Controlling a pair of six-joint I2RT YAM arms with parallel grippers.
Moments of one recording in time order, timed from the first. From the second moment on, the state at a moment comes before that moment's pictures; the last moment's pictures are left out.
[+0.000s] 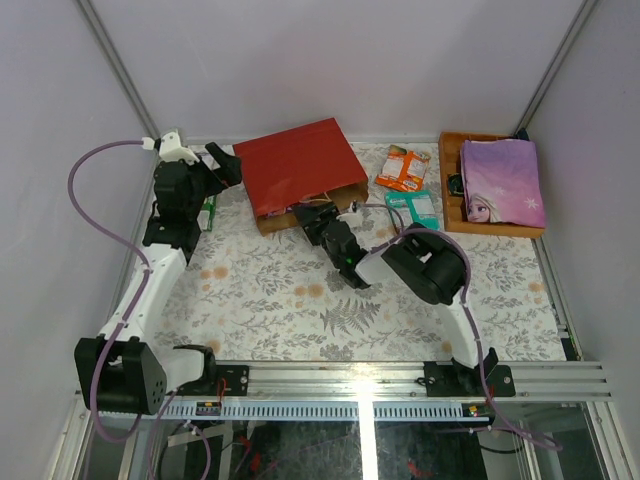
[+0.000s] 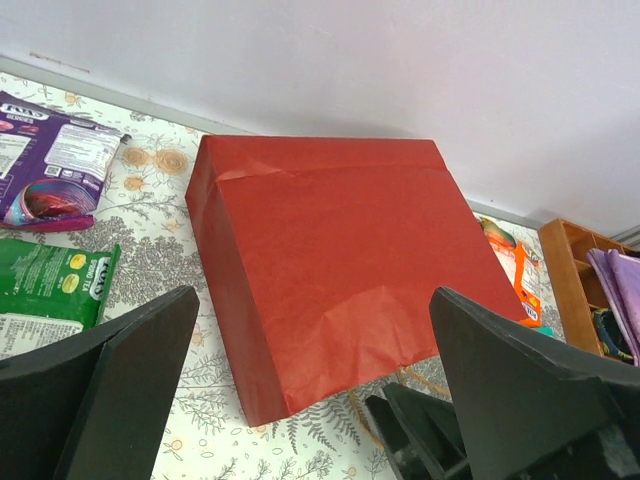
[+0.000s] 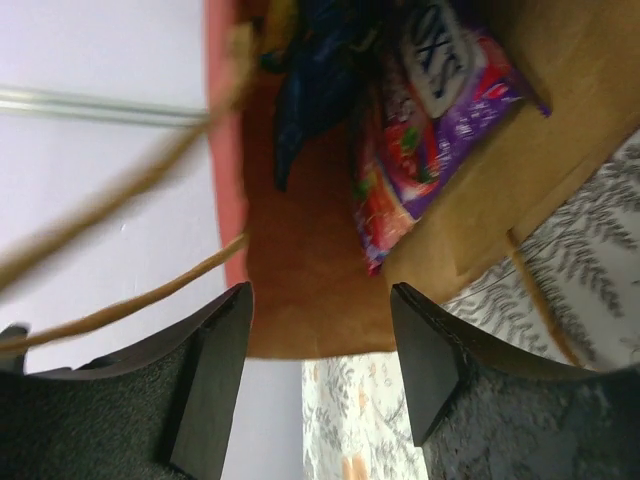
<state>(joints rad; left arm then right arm) -0.05 1.18 0.96 0.09 0.02 -0.45 0.82 2.16 1.01 1.03 0.38 1.37</state>
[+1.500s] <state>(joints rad) -0.07 1.23 0.99 0.04 -0.11 -0.35 0.75 2.37 1.32 0.64 0.44 1.73</state>
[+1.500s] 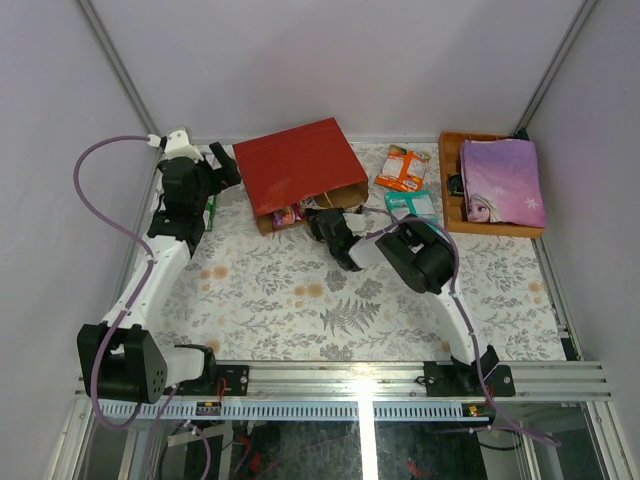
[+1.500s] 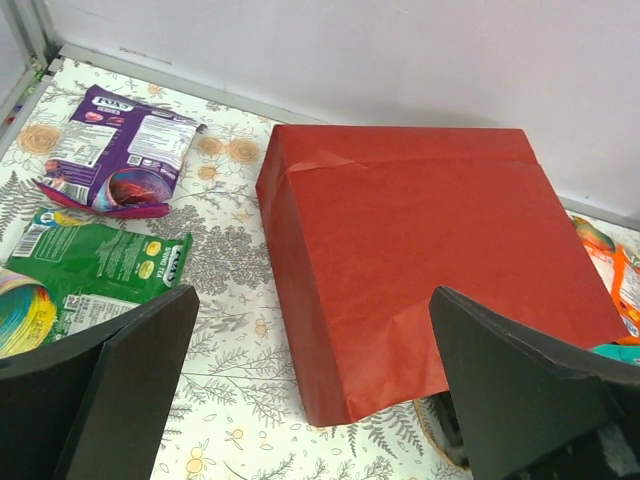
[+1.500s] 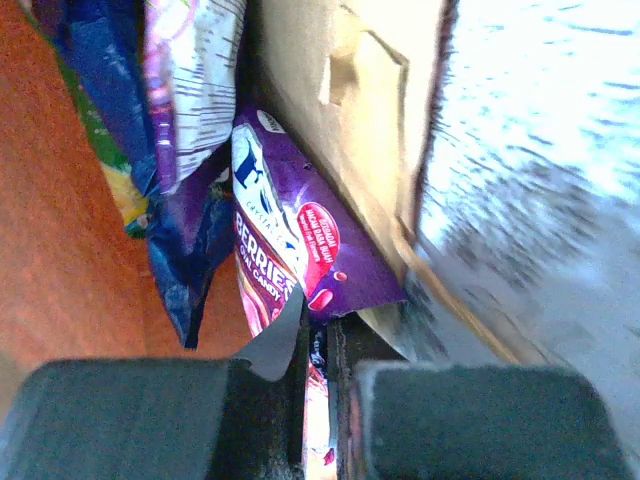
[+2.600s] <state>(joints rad) -0.04 1.17 1.03 -0.04 -0.07 -0.46 1.01 1.65 0.66 0.45 0.07 1.14</state>
